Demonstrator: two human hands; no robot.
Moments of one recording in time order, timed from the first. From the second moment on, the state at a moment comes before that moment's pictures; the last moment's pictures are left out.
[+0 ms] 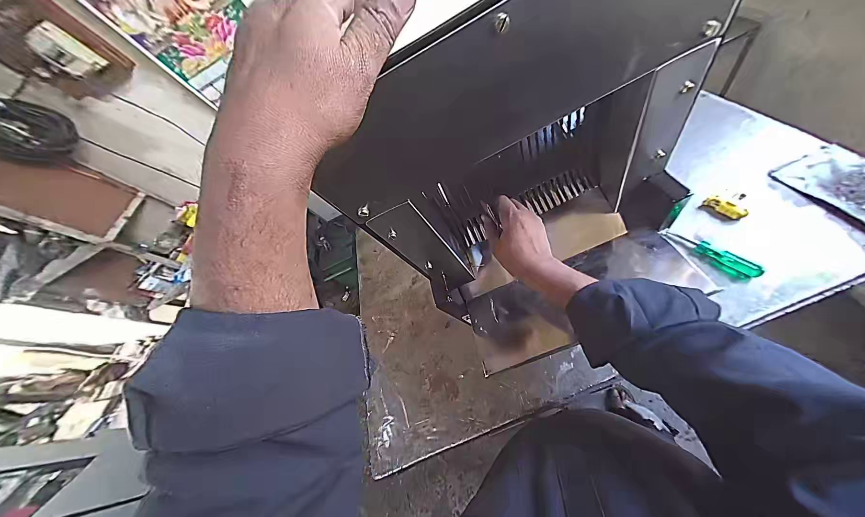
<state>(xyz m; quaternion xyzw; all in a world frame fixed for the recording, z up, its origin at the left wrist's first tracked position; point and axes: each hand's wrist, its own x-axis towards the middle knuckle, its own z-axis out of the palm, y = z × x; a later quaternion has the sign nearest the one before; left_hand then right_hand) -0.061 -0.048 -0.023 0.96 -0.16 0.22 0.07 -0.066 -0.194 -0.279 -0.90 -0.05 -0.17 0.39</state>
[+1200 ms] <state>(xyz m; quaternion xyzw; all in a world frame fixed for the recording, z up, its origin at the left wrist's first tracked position) -0.041 -0.034 -0.019 0.96 -0.17 0.21 0.05 -0.068 -0.217 -0.259 -0.81 -0.22 -0.23 0.49</state>
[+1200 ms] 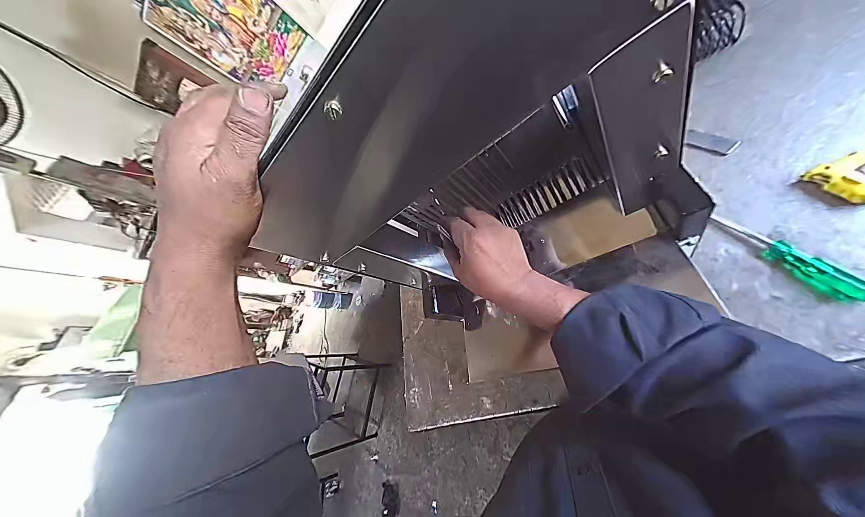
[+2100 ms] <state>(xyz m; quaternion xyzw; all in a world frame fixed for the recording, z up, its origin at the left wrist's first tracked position) -0.029 -0.015 -0.023 0.96 -0.16 0.21 0.04 -0.046 -0.194 -0.266 -0.82 -0.20 -0.24 0.48</state>
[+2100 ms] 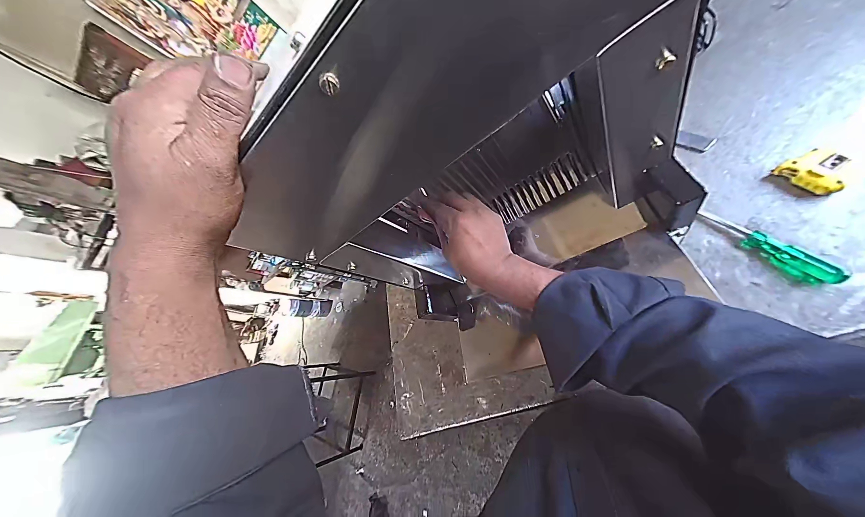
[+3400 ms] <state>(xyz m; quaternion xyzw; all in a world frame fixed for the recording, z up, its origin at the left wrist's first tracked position) -0.032 -0.022 -0.025 0.96 -0.15 0.24 0.05 -0.050 -0.189 -0.261 -0.80 -0.23 -0.31 0.45</state>
